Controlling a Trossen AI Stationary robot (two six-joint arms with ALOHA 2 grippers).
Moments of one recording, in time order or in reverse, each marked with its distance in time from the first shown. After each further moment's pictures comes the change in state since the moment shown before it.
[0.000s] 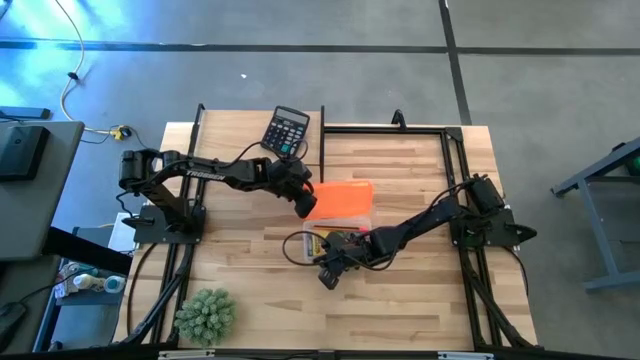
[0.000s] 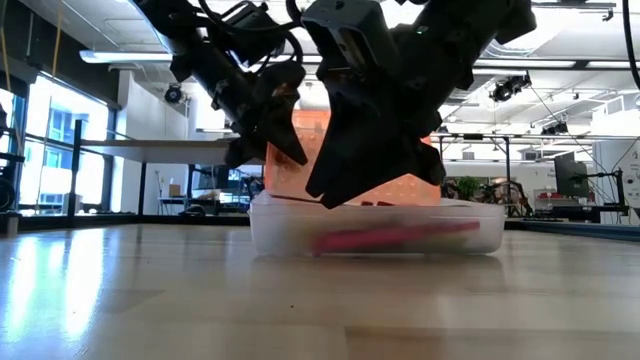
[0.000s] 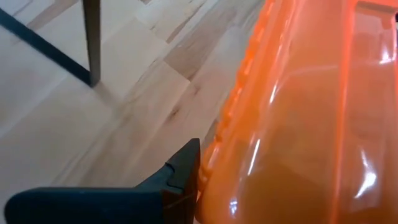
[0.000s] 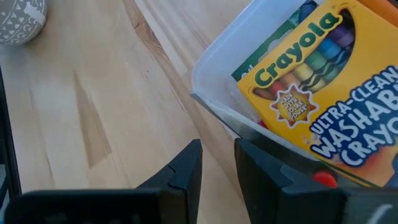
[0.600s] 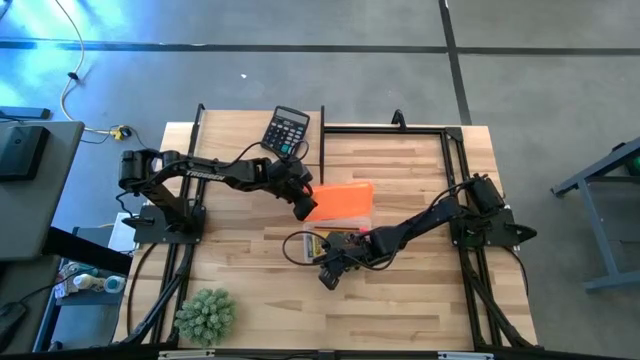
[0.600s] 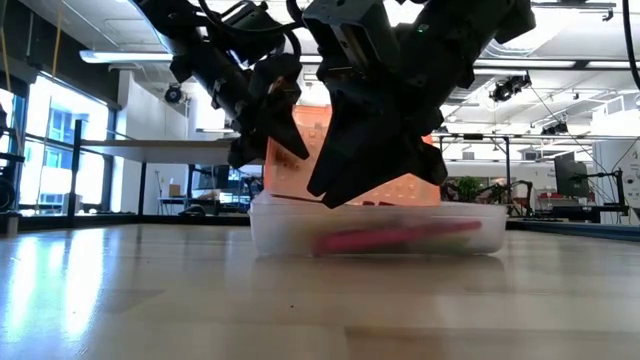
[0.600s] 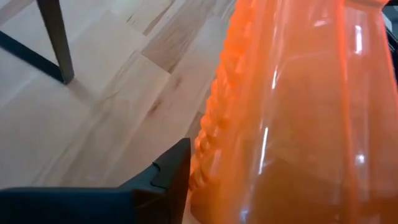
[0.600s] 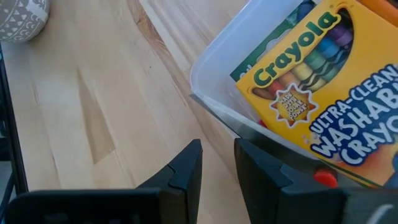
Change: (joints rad) left arm -0.003 -0.001 0.000 0.000 0.067 0.039; right arm -0.003 0.000 0.000 -0.009 -0.020 0.009
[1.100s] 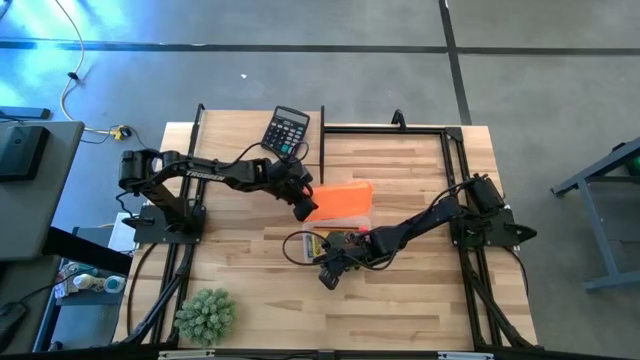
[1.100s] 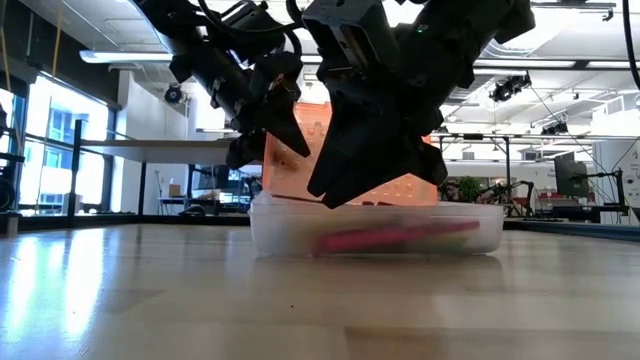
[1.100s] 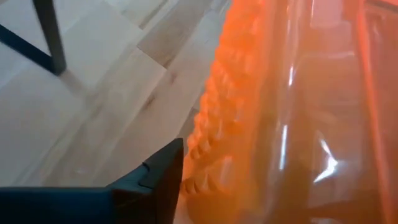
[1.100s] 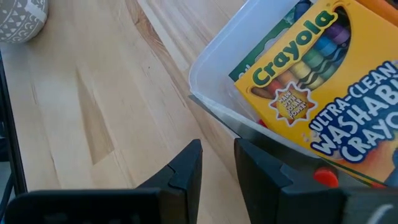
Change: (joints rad) left arm -0.001 0.000 0.000 -0.002 0.010 -0.035; right arm 0.000 0.001 0.000 -0.004 0.001 0.002
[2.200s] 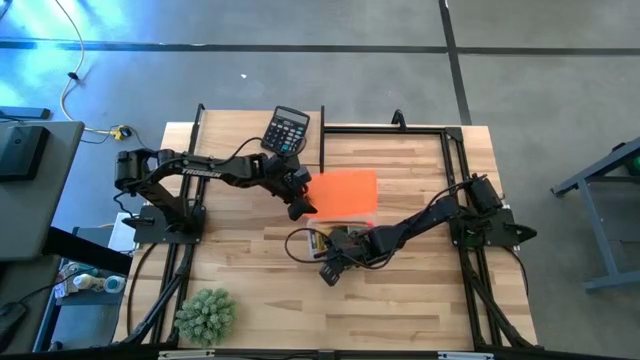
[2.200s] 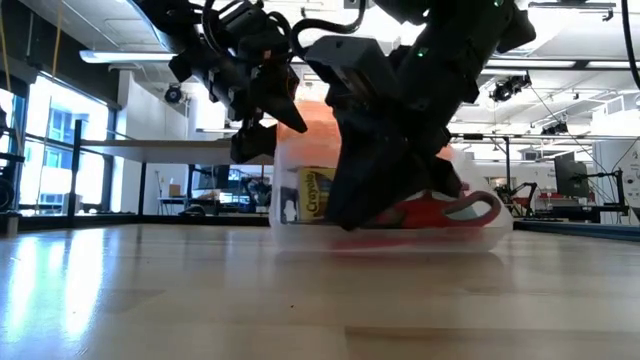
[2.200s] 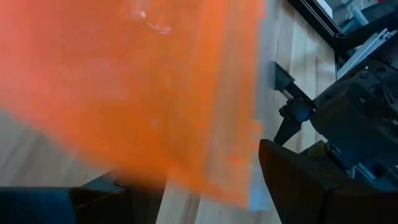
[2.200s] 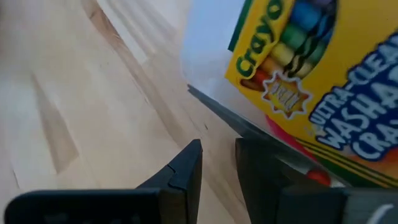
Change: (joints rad) left arm 0.048 -0.035 0.000 -0.012 0.185 0.079; right arm -0.004 0.007 -0.006 -0.032 0.012 0.069
